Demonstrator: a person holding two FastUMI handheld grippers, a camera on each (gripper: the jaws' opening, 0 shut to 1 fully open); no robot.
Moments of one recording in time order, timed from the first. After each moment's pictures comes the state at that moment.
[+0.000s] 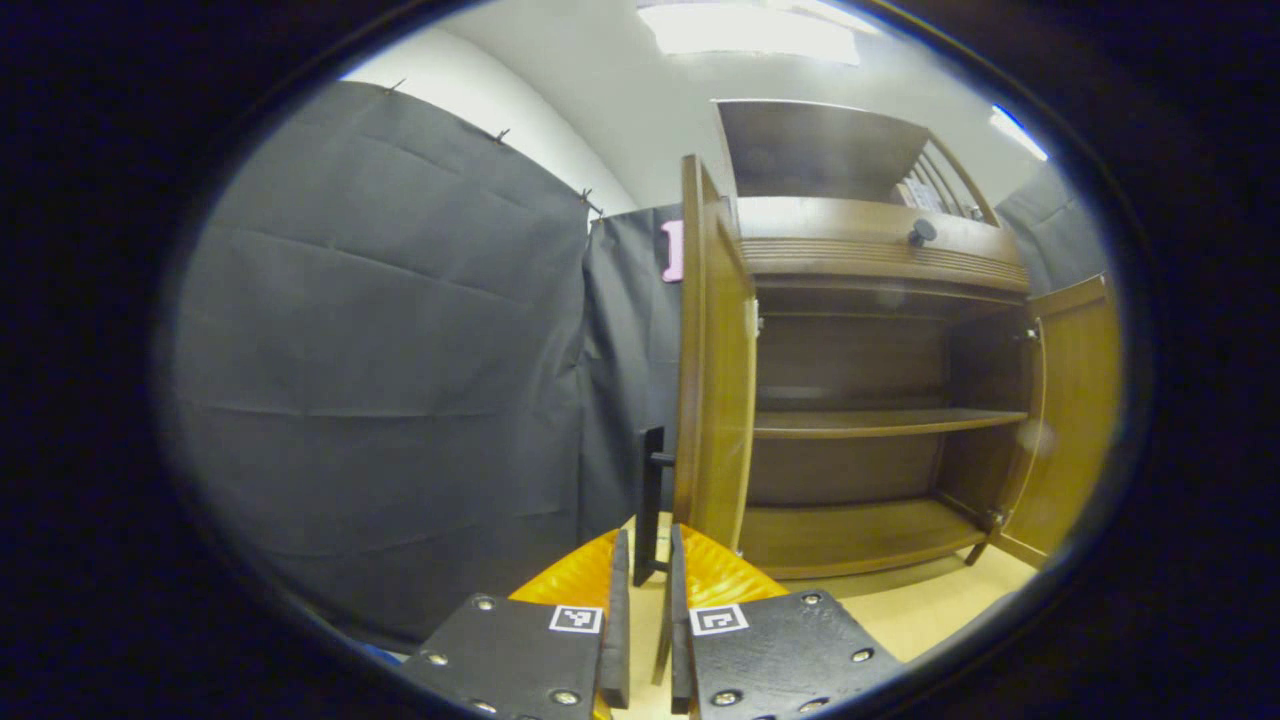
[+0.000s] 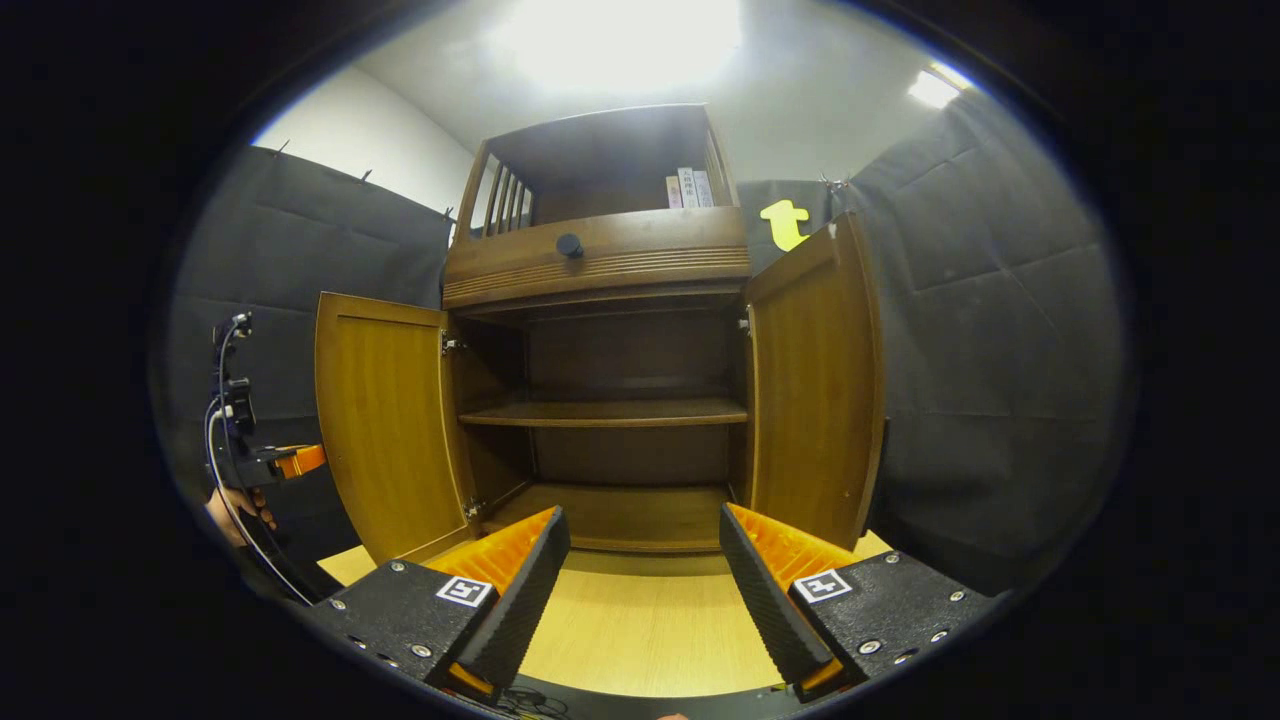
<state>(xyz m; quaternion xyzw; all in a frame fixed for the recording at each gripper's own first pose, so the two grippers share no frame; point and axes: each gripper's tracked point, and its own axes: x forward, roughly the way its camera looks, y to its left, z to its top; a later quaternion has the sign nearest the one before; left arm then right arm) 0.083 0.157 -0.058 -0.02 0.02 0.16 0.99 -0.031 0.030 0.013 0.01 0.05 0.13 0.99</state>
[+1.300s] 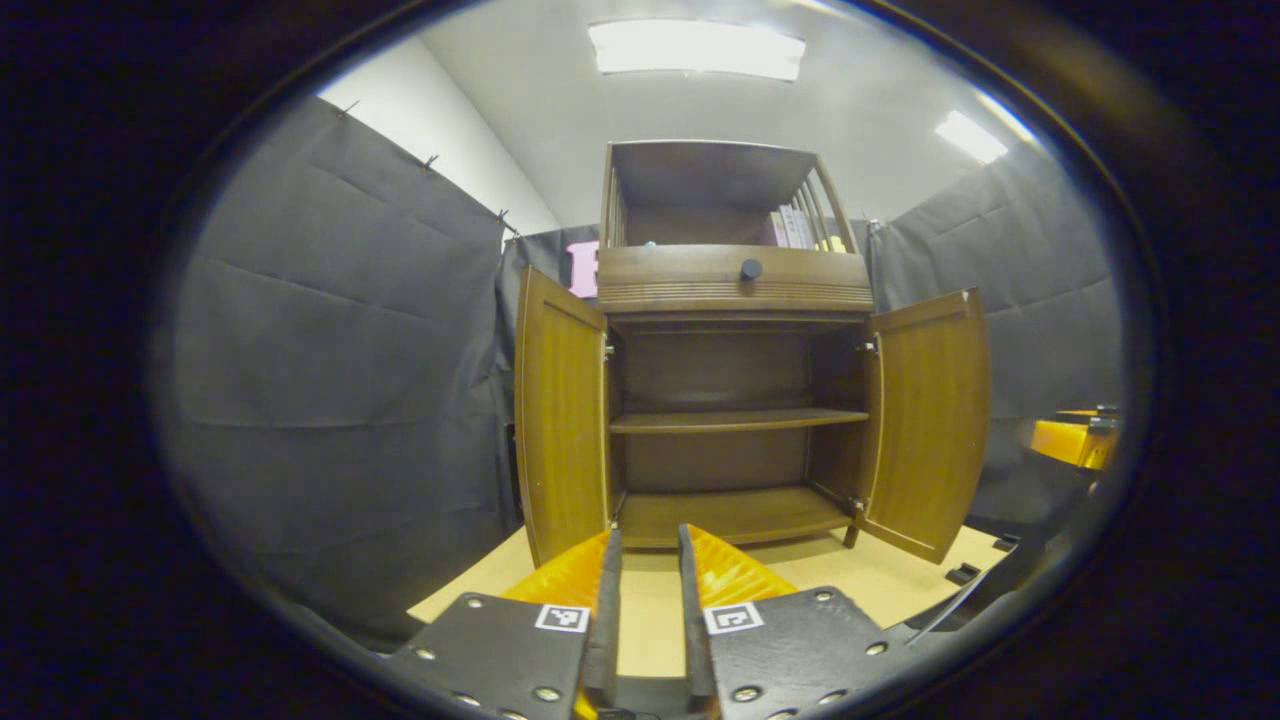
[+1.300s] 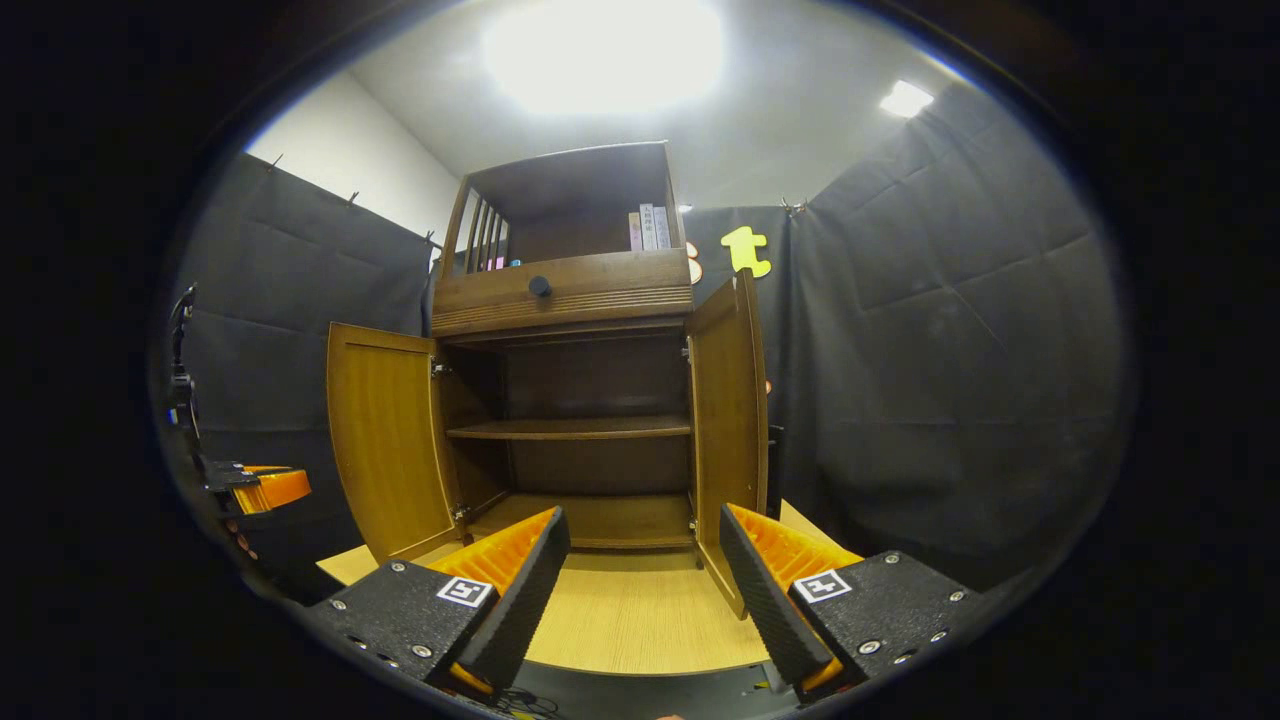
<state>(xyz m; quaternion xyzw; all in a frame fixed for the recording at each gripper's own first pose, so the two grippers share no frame) -0.043 0.013 -0.013 -0.01 0.02 0.04 1.00 -0.108 -0.027 0.030 0.02 0.02 0.09 1.00</state>
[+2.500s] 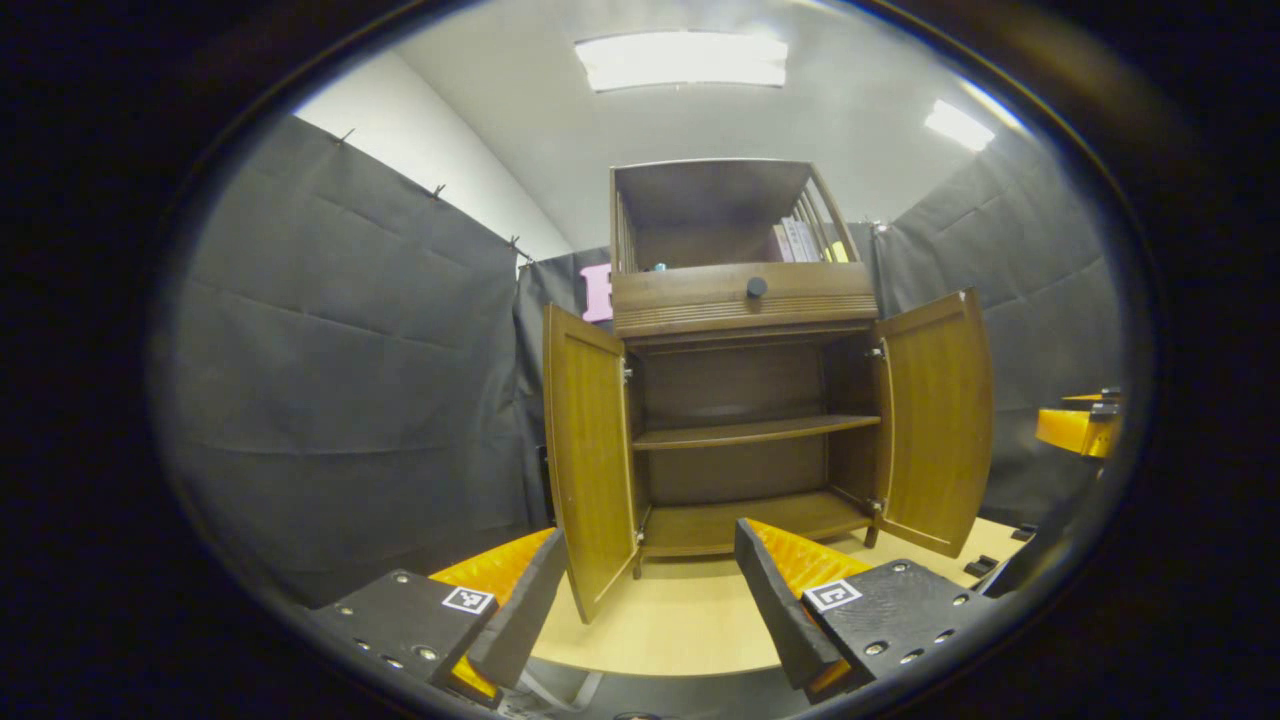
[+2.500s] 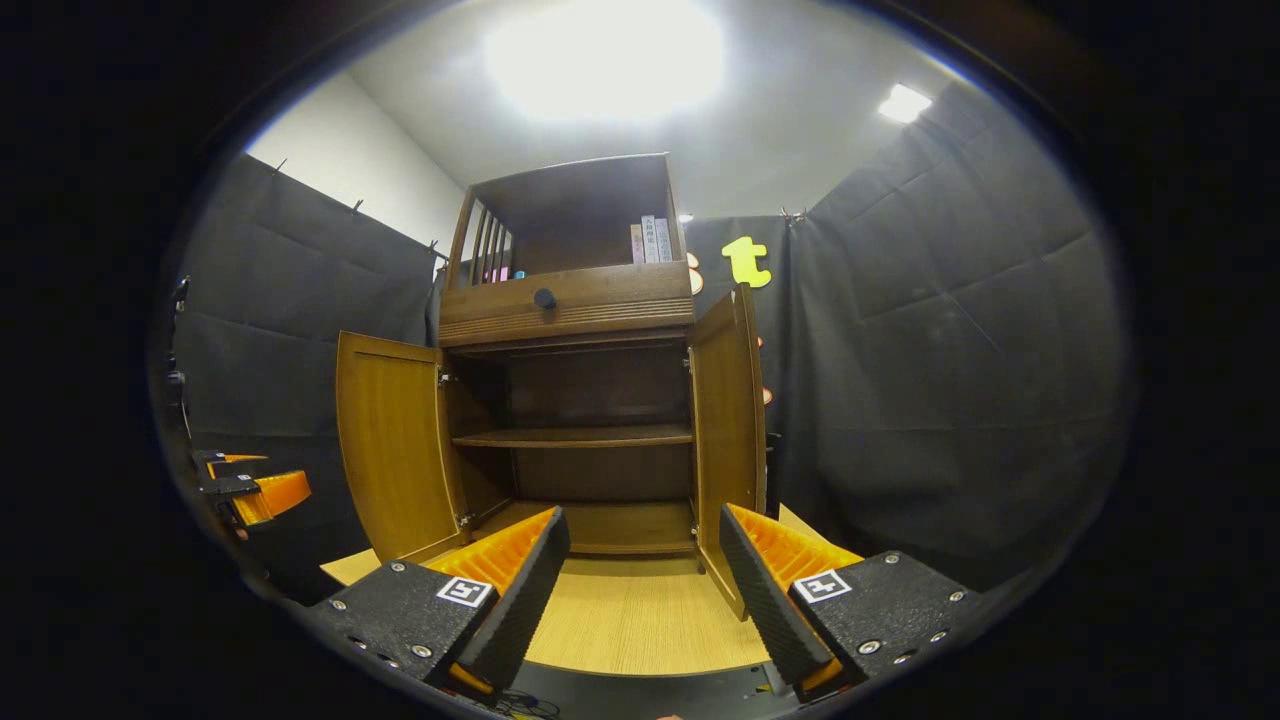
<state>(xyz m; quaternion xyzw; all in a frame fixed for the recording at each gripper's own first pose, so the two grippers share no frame) -0.074 0.017 0.006 0.02 -0.01 0.07 1.00 -0.120 -0.027 0.036 0.03 0.00 0.09 1.00</state>
